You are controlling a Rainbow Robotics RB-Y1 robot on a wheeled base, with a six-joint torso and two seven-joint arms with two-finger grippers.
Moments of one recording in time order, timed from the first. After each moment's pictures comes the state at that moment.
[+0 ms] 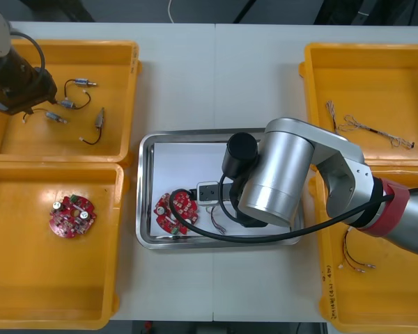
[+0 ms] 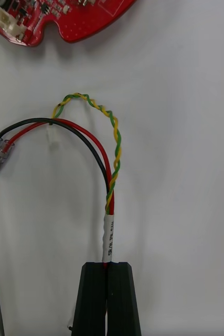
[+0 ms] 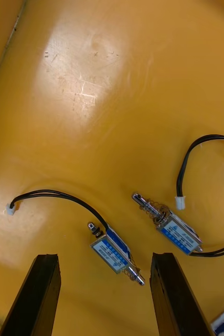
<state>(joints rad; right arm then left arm) -0.79 -0.55 0.93 -1.88 -0.55 1.59 1.95 -0.92 0.66 -0.01 -0.98 0.49 1.41 -1.06</state>
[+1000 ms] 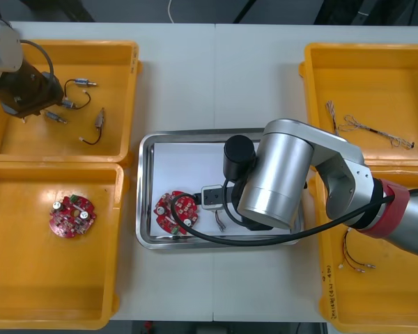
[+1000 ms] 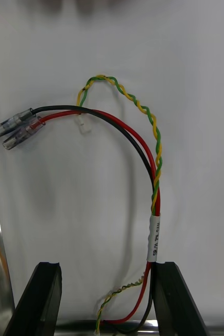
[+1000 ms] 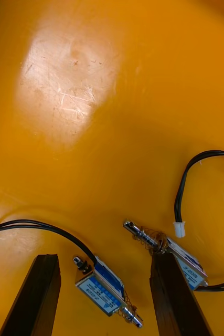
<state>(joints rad) -0.79 -0.55 0.93 -1.90 -0.55 1.67 1.95 -0.91 0.66 -0.07 -0.92 0.52 1.26 -1.06</state>
